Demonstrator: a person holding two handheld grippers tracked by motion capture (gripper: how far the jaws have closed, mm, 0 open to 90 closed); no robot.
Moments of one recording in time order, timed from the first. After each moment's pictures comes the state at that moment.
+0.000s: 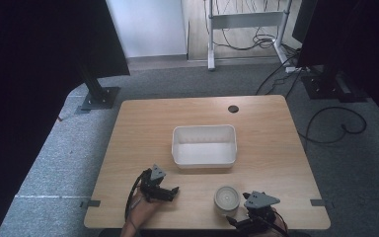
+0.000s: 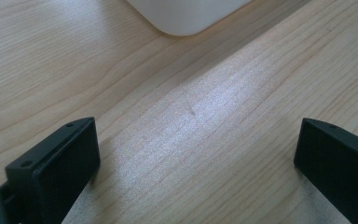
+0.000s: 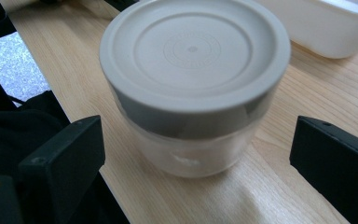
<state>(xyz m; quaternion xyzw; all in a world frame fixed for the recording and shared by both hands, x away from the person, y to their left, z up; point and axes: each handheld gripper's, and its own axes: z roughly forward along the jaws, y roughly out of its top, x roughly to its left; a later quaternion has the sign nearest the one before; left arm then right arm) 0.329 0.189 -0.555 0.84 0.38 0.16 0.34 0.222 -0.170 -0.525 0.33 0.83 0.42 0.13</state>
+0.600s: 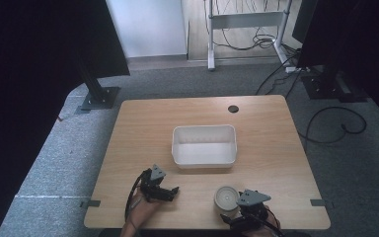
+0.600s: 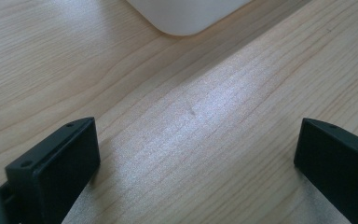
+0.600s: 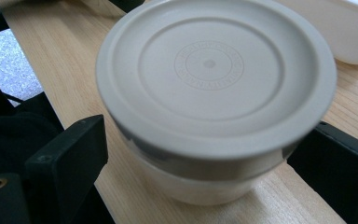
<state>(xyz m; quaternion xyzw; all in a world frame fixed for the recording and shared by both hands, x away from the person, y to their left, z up) 0.329 0.189 -0.555 0.84 0.38 0.16 0.34 0.231 -0.154 -0.529 0.33 0.84 0.41 0.13</state>
